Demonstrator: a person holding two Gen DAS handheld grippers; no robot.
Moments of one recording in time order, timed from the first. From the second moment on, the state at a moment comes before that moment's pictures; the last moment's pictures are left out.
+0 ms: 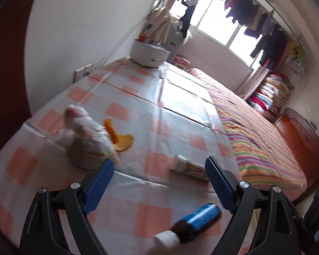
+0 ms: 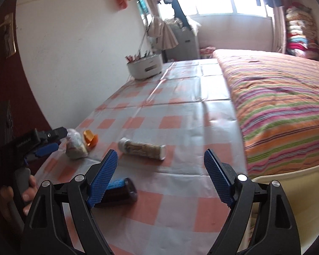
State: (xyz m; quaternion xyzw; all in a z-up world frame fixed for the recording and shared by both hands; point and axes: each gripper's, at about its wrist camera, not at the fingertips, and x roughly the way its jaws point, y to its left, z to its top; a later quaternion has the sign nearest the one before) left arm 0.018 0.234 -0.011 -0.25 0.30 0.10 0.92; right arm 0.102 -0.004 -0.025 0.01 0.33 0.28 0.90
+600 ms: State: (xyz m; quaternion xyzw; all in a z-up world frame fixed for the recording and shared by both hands) left arm -0.011 0.301 -0.026 -0.27 0.32 0.14 0.90; right arm 0.055 0.092 -0.035 -0.25 0.31 0.53 0.75
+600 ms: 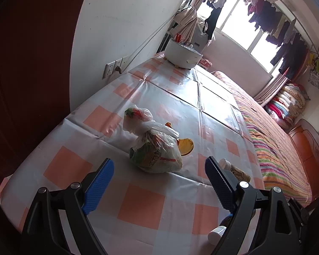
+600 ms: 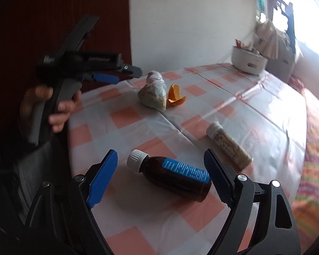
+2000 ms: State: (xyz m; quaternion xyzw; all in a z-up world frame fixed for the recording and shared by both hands) left arm 0.038 0.315 -0.059 -0.27 0.40 0.17 0.86; right arm 0.079 0.110 -0.081 -0.31 0.40 0.49 0.71
